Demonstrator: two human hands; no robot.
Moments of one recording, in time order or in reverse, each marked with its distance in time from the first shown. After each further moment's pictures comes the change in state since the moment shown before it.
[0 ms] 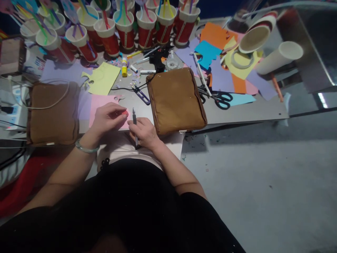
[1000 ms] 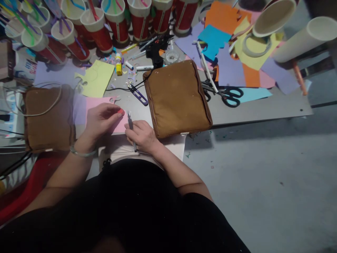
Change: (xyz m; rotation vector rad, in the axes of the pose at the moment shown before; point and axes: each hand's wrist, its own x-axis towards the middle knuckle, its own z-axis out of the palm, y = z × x) left_hand 0.006 0.003 -0.003 -0.015 -0.002 -0.168; right_hand 0.000 0.001 -0.003 0.027 -0.005 -0.020
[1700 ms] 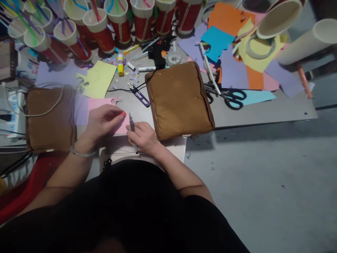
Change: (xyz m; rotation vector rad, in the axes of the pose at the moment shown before) left_hand 0.002 0.004 -0.005 0.083 -0.054 0.100; right_hand -0.006 0.002 0.005 0.037 -0.040 0.024
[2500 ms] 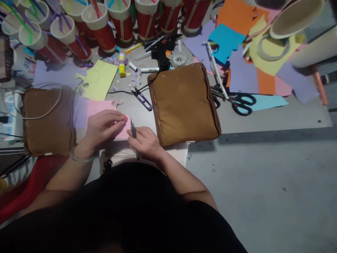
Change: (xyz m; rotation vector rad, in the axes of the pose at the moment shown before) left_hand -0.004 -0.001 -0.001 0.040 -0.016 0.148; right_hand 0.004 -0.002 -0.005 -0.047 0.052 -0.017
